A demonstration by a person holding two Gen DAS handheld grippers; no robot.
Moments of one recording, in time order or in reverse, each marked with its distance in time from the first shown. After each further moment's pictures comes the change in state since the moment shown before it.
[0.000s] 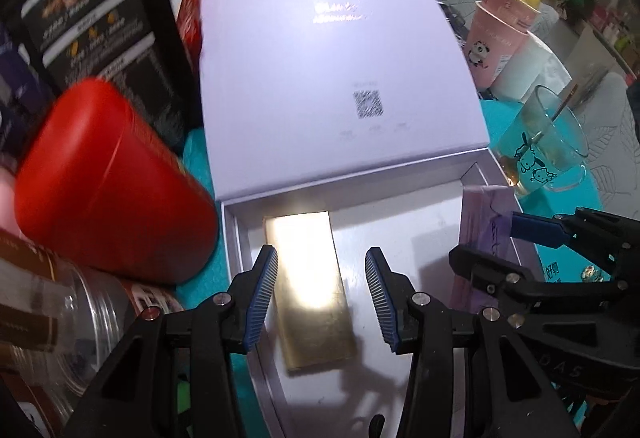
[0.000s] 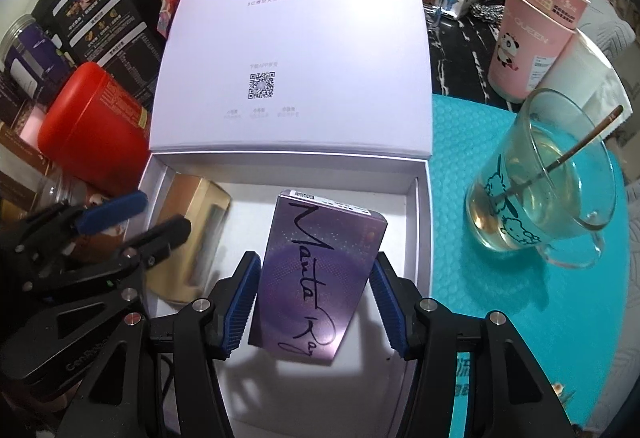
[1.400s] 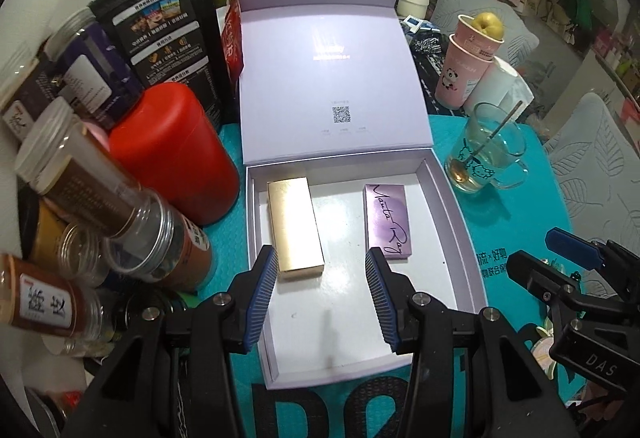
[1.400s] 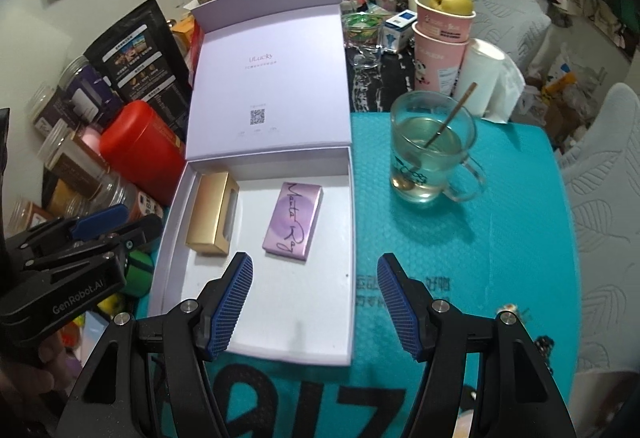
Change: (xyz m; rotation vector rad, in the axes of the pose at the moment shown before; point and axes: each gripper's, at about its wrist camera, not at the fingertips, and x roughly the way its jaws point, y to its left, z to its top) left arm -0.098 -0.026 -0.041 -0.098 -0.049 0.021; right arm -0.124 -0.017 -0.071 0.075 -0.155 -0.030
